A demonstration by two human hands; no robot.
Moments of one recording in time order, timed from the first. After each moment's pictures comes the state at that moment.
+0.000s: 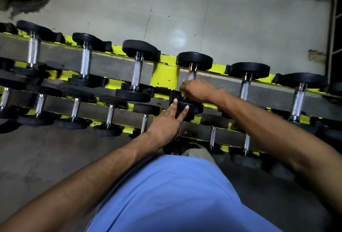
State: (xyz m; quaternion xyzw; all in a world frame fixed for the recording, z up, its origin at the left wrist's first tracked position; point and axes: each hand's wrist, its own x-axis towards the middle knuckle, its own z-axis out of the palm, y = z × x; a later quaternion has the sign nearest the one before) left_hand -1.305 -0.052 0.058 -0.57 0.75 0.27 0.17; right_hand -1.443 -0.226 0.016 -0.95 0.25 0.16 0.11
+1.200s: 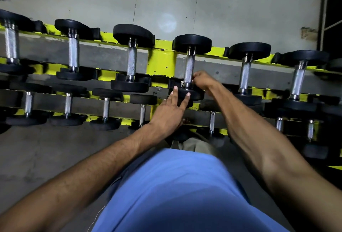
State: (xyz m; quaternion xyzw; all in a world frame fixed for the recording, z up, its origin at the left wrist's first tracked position) left_hand -1.302 -0.051 0.067 -0.57 0.75 0.29 0.15; right_hand -1.444 -0.197 0.002 -0.49 0.66 0.01 0.57
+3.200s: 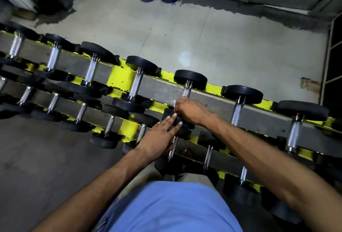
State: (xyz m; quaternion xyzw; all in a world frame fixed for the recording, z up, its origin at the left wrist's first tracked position) left_hand -1.552 -0.062 0.065 -0.62 0.73 0.26 0.11; right_hand -1.678 -0.231 0.007 -0.95 0.24 0.07 0.17
